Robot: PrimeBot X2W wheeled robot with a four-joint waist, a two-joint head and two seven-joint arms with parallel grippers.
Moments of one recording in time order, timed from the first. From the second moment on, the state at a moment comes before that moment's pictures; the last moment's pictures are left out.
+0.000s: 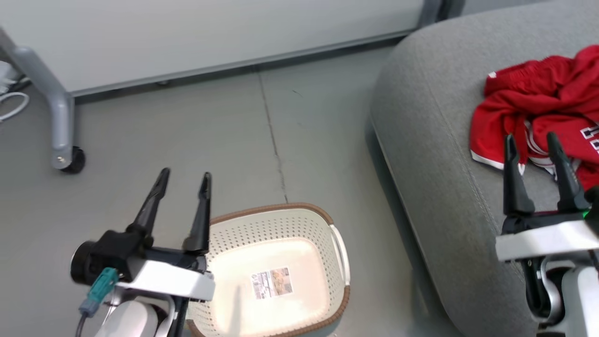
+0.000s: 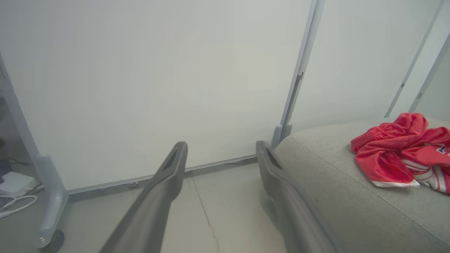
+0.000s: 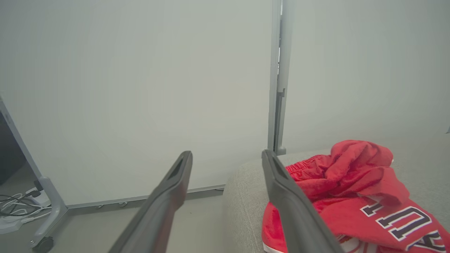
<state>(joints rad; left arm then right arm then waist) -0.20 0.28 -0.42 0.02 -0.45 0.19 -0.26 -0.26 -0.06 -0.07 0.12 0.20 0.13 -0.20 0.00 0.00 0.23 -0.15</state>
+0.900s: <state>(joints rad) 0.07 0.23 -0.22 0.06 -0.39 0.16 -0.26 0.04 -0.05 -0.04 -0.05 0.17 0.13 -0.04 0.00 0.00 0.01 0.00</state>
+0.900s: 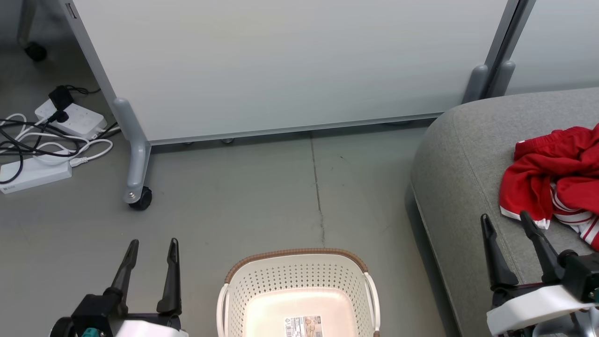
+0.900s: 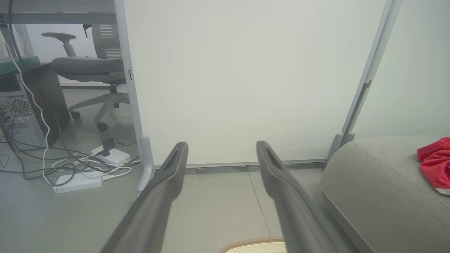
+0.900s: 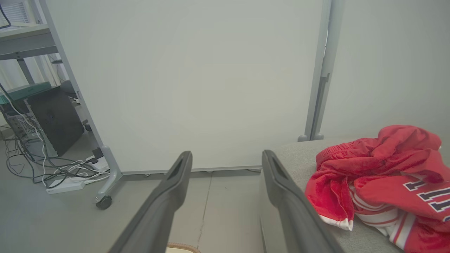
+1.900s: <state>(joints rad) 0.07 0.21 -0.20 0.14 -0.36 0.14 -0.26 0.05 -0.05 0.00 -0.03 0.18 0.13 -0.03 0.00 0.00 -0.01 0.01</state>
